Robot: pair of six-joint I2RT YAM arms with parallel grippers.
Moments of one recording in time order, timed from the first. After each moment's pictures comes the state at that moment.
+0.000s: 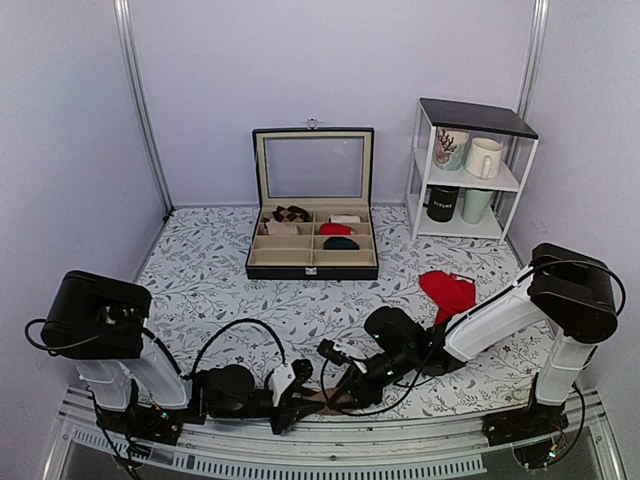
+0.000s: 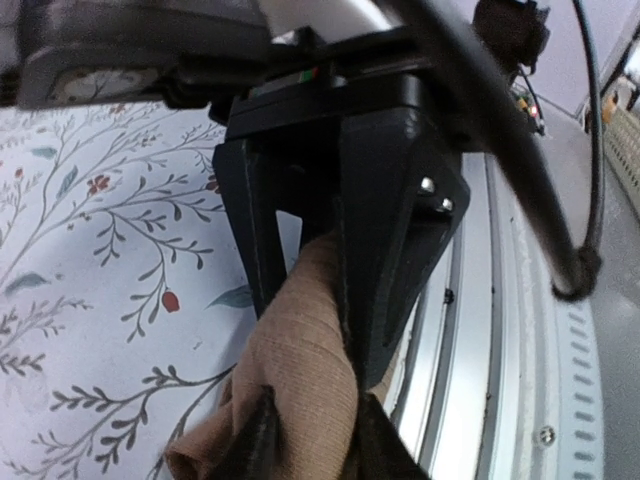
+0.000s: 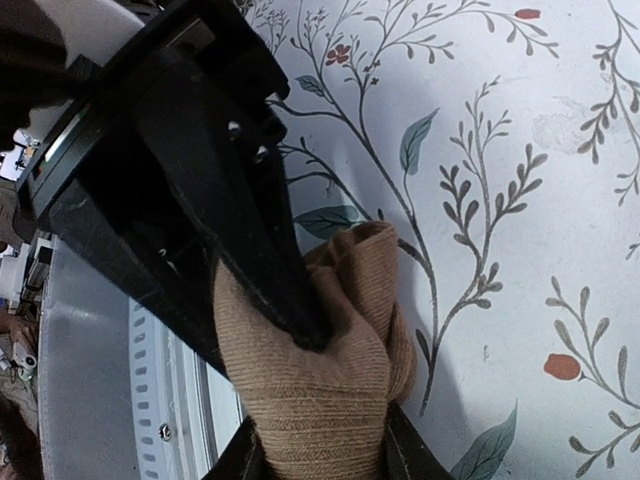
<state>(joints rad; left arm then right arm) -1.42 1.84 0.28 1.16 -0.10 -0.28 1.13 1.81 0.70 0.34 -0.59 0.26</state>
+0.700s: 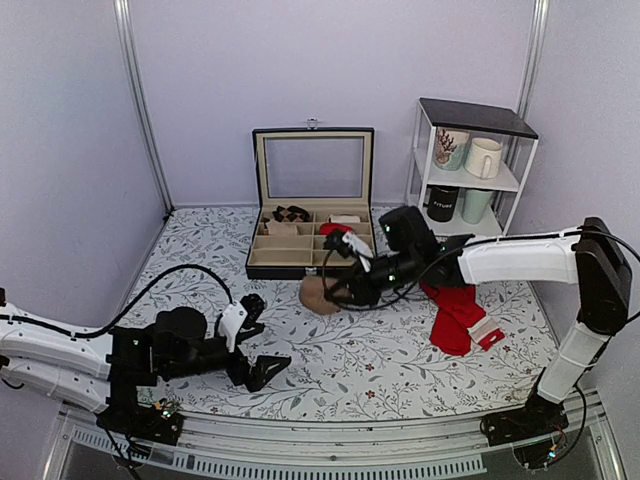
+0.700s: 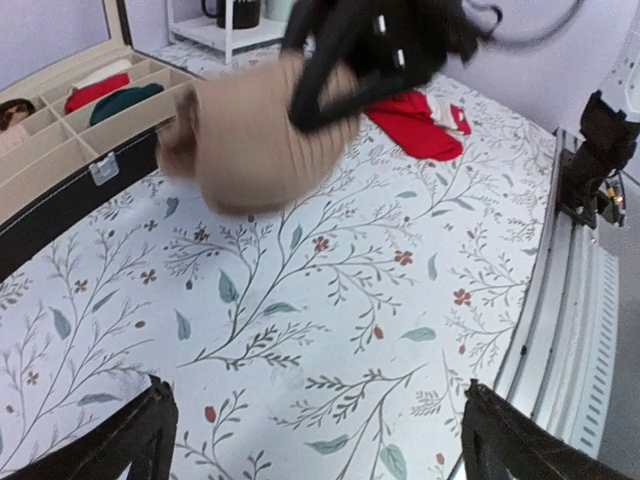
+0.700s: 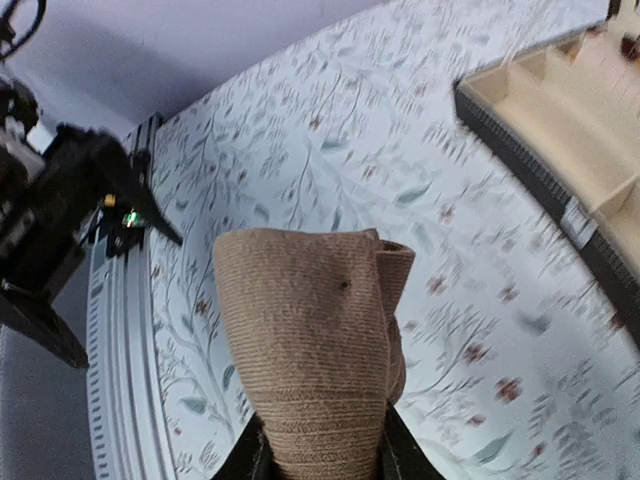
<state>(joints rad) -1.23 1.01 0.35 0.24 -0.22 -0.25 0.86 1.70 1.05 -0.03 -0.53 0.07</state>
